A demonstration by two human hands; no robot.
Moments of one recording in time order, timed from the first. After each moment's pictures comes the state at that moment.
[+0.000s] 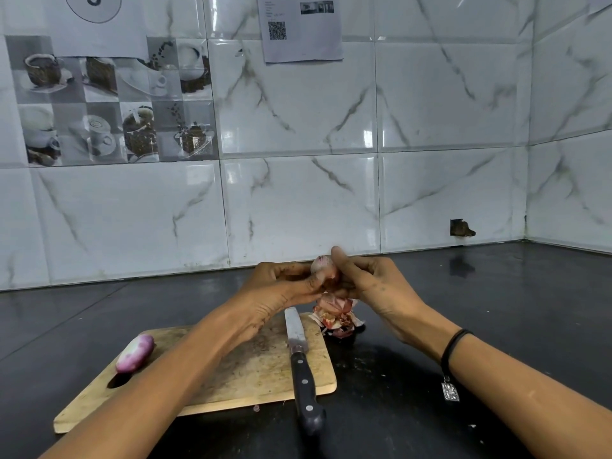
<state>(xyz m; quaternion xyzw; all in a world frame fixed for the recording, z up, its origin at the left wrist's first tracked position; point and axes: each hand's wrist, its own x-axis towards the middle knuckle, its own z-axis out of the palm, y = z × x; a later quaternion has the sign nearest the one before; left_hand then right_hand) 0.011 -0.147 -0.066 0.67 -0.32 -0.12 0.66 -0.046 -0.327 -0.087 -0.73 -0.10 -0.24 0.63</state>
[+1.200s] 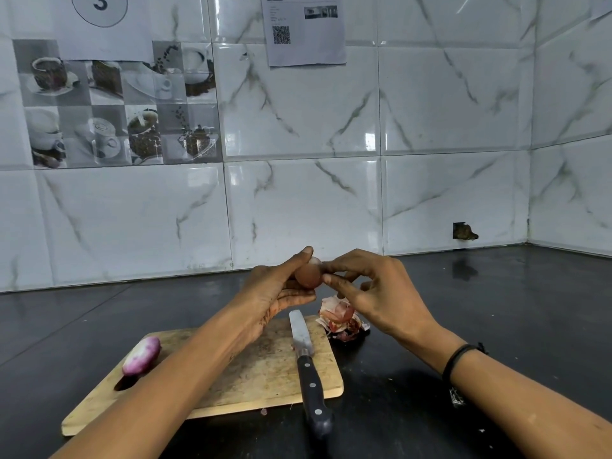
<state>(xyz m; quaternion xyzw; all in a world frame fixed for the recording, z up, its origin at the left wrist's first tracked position) 0.012 -0.146 -0.059 0.63 -0.21 -0.11 0.74 -0.063 -0.317 -0.079 -0.84 -0.14 -0.41 0.33</state>
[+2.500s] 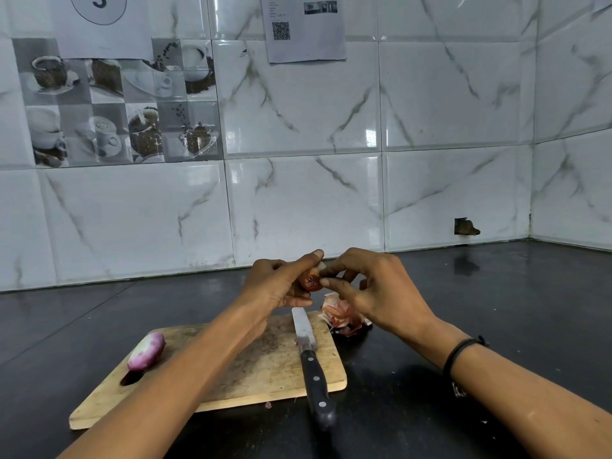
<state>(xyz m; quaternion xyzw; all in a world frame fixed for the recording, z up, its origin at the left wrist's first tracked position) 0.012 -0.147 -0.062 0.71 -0.23 -0.03 0.67 -0.063 -0.315 -0.078 -0.86 -0.17 -0.41 0.24</state>
